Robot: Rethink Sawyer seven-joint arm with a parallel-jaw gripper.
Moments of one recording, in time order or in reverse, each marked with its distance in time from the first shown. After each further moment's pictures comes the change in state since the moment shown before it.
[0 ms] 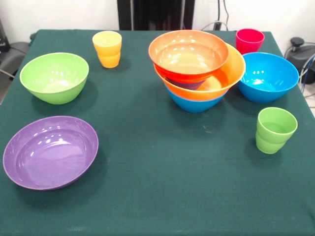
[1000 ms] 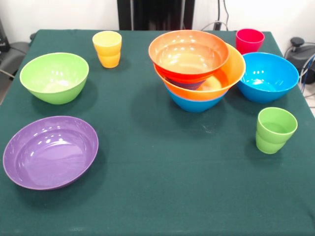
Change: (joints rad) arm -0.182 -0.077 0.134 0.054 -0.018 -0.261 0.000
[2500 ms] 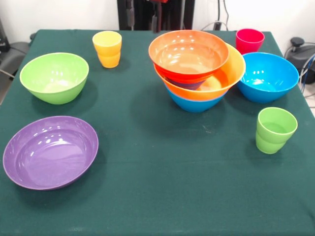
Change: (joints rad) arm -0.158 0.209 0.151 -0.049 -0.164 -0.029 0.000
